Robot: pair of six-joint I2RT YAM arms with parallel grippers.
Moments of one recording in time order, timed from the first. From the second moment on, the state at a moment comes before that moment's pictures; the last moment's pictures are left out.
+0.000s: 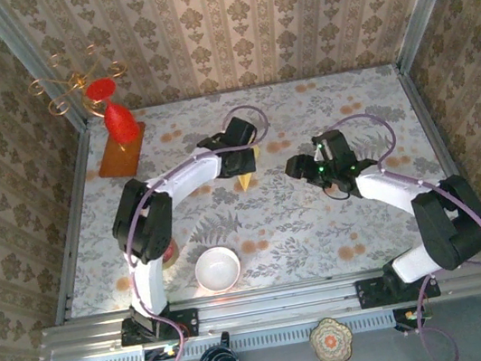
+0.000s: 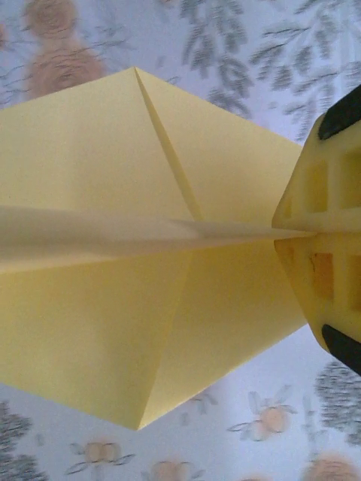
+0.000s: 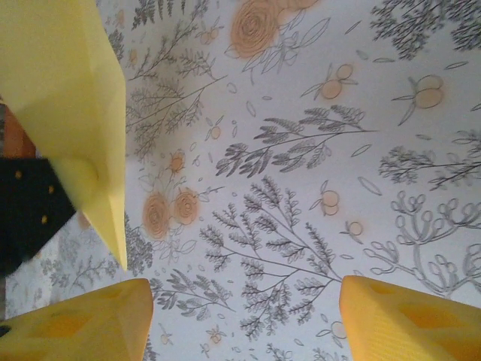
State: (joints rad) left arm -0.72 2.02 1.57 -0.62 -0.15 -0.52; right arm 0.31 1.44 0.73 -0.04 -0.25 0.75
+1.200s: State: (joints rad) left arm -0.69 2.38 1.98 -0.85 -0.18 -0.48; right arm 0.27 1.44 0.71 -0.05 -0.24 0.73
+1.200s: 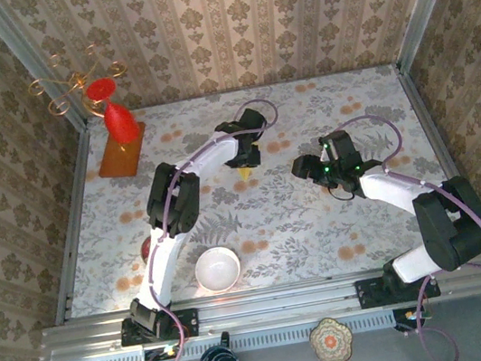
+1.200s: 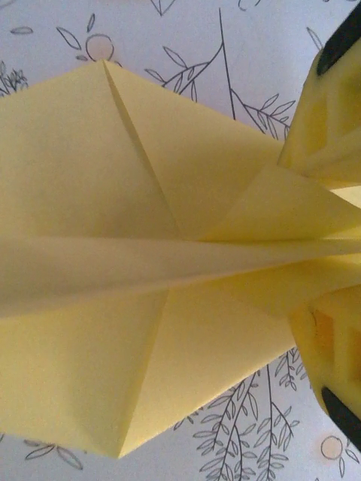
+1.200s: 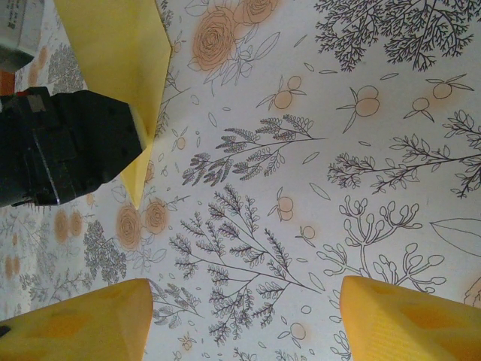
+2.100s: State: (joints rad) left arm -0.68 2.39 2.00 -0.87 -0.16 -0.52; right arm 0.26 1.44 0.71 -0.05 -0.24 0.73
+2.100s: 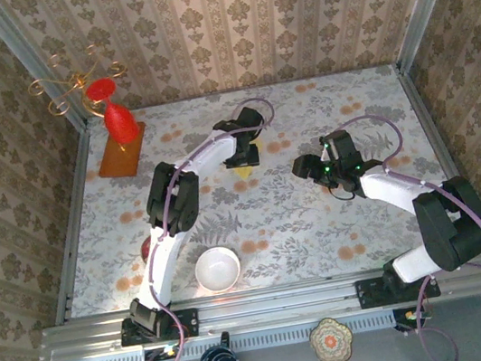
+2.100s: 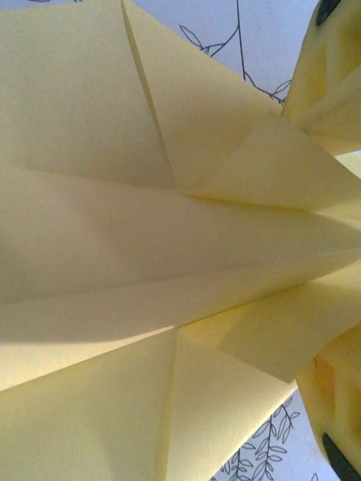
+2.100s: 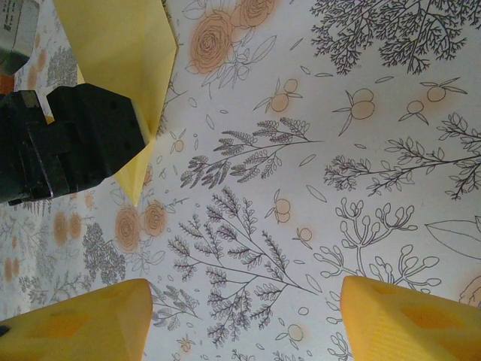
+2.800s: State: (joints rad) left arm -0.68 1.69 1.50 -0.69 -0.29 -0.47; right arm 0.20 1.19 0.83 -0.26 -0.08 0.54
